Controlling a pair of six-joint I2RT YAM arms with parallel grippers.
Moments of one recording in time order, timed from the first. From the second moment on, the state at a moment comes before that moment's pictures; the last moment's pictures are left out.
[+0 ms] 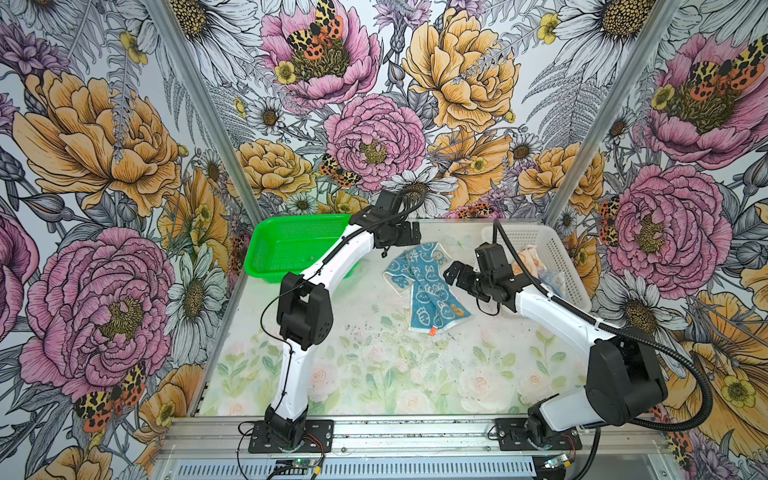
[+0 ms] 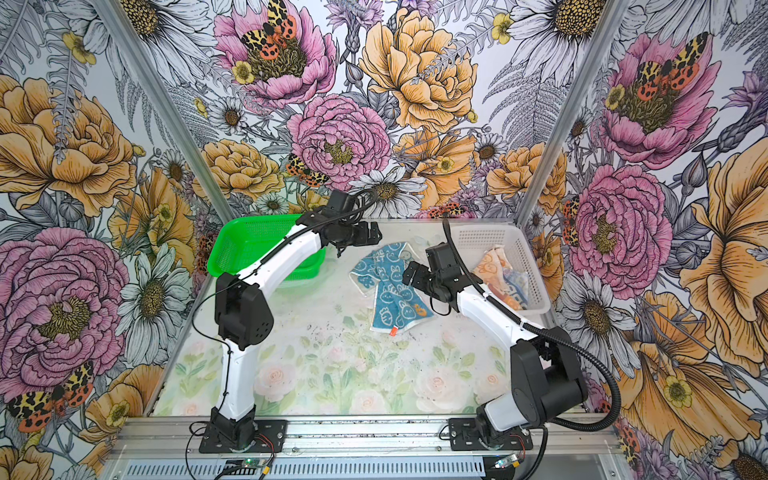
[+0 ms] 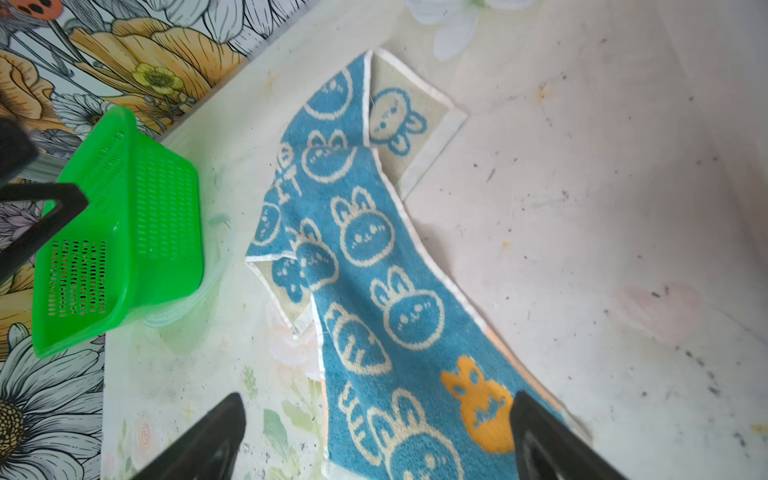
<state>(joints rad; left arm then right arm) -0.47 2.06 2.02 -0.74 0.12 -0.47 0.35 1.50 1.07 -0.37 -0.12 0.70</state>
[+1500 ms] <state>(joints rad) -0.47 1.64 1.23 -0.58 0.15 -0.55 0.43 2.53 2.26 -0.49 -0.24 0.79</state>
